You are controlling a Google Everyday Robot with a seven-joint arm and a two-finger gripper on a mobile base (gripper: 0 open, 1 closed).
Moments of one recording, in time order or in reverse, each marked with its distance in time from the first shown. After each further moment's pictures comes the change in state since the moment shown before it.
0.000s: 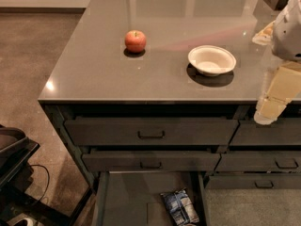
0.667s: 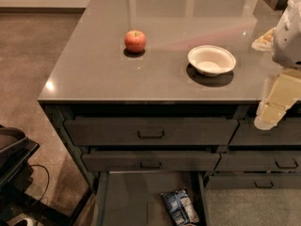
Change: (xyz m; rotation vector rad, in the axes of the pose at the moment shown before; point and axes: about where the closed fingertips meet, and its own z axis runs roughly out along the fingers) arm 0.004 0.004 0.010 -0.011 -0.018 -0.005
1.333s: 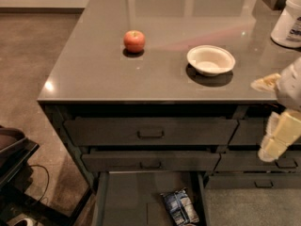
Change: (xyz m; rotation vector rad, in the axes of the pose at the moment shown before) arm 0.050 0.029 0.068 -0.136 -0.153 0.062
